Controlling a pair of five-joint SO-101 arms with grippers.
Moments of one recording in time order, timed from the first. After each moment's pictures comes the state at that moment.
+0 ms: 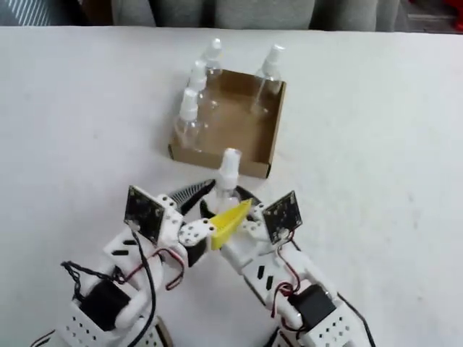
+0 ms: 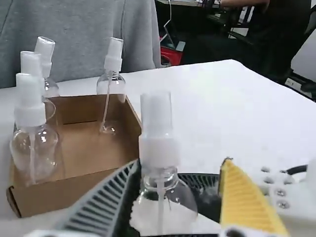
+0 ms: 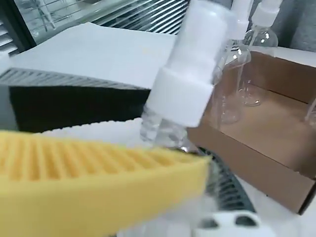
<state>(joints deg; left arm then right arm) 32.0 -96.7 83.4 37.3 11.2 -39.1 -101.8 96.4 29.6 -7.1</state>
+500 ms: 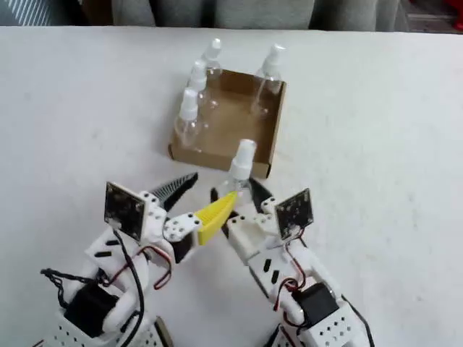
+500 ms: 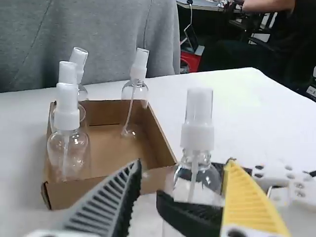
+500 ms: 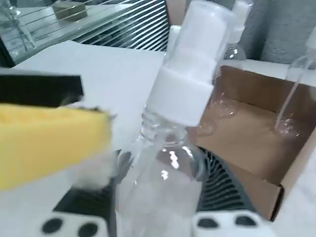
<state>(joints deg) 27.2 -96.7 76.1 45.3 11.2 -32.7 -101.8 96.4 25.6 -7.1</state>
